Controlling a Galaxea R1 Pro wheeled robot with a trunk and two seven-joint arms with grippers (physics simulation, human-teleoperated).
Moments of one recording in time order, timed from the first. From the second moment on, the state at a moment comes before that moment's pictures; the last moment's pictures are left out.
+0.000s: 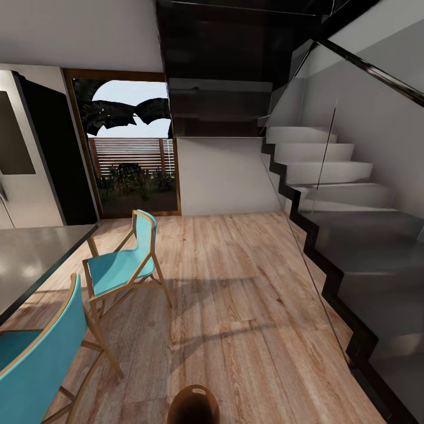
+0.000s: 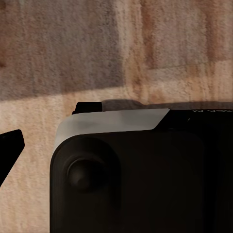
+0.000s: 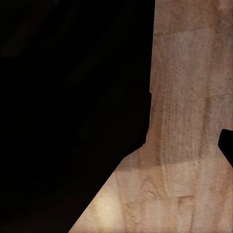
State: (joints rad) left arm 0.02 -0.04 -0.01 -0.24 0.01 -0.09 0.02; right arm 0.07 -0.02 -0.03 0.06 0.03 -0.06 -0.02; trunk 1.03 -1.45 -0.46
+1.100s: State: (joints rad) left arm 0.02 -0.04 -0.01 -0.24 0.01 -0.09 0.02; right arm 0.07 -0.02 -0.03 0.06 0.03 -0.06 -0.02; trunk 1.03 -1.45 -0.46
